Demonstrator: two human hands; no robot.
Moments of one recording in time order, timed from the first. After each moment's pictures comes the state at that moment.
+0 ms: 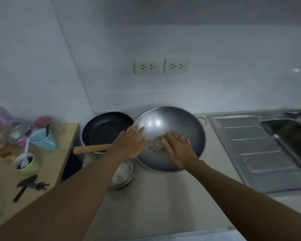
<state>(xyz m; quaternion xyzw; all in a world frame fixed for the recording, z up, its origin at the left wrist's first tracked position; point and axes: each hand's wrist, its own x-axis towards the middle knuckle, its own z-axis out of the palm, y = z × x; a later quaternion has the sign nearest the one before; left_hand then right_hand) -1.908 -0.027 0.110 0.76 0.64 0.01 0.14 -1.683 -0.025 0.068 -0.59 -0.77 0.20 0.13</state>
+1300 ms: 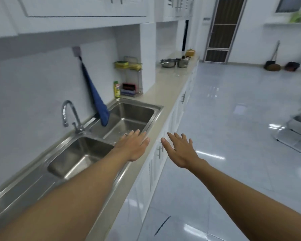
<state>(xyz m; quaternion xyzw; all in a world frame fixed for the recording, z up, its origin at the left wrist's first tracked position) -0.993 -0.084 0.158 0.98 0.19 -0.05 0.10 -0.898 -0.272 0.136 -0.91 -0.32 0.10 0.25</state>
